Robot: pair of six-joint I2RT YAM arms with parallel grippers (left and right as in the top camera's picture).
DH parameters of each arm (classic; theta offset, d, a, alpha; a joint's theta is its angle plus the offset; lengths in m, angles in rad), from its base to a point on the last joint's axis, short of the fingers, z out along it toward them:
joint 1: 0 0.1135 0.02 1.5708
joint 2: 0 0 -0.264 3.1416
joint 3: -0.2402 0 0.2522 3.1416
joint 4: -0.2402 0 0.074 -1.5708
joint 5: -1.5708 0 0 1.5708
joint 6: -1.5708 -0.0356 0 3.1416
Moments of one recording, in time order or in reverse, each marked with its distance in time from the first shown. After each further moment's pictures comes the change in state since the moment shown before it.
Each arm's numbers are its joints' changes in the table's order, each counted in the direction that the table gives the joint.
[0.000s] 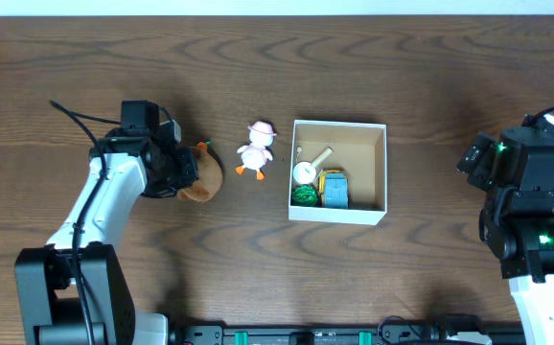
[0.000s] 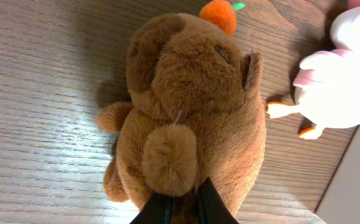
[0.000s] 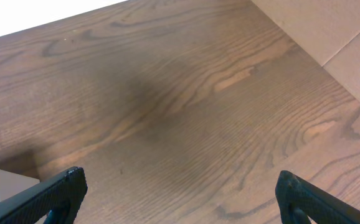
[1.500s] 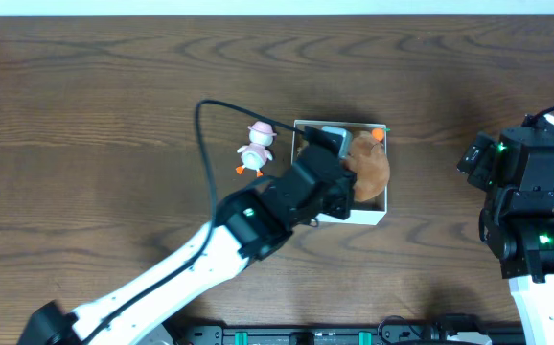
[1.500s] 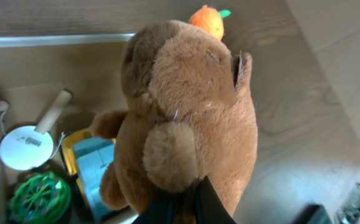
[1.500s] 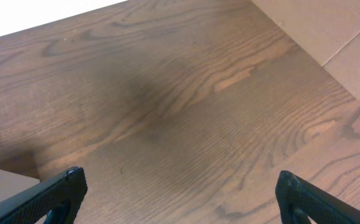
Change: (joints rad) left arm -0.925 0.201 -0.059 0.428 0.241 0.394; right arm 0.000 0.000 0.000 0.000 0.000 0.000
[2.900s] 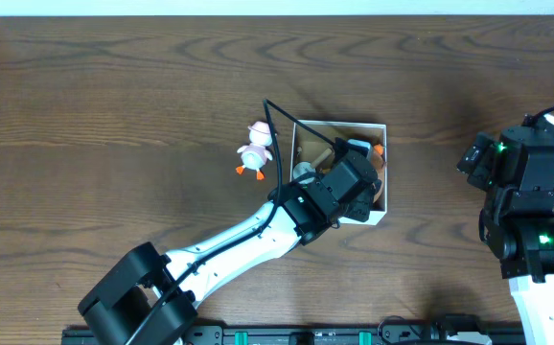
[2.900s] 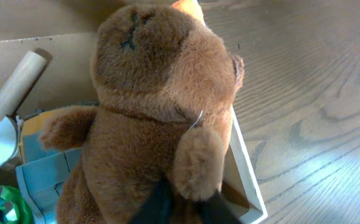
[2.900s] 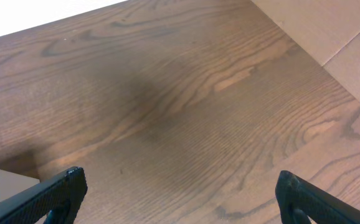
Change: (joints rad) left arm -0.045 -0.290 -0.039 0.068 0.036 -0.002; right arm 0.000 0.000 0.000 0.000 0.000 0.000
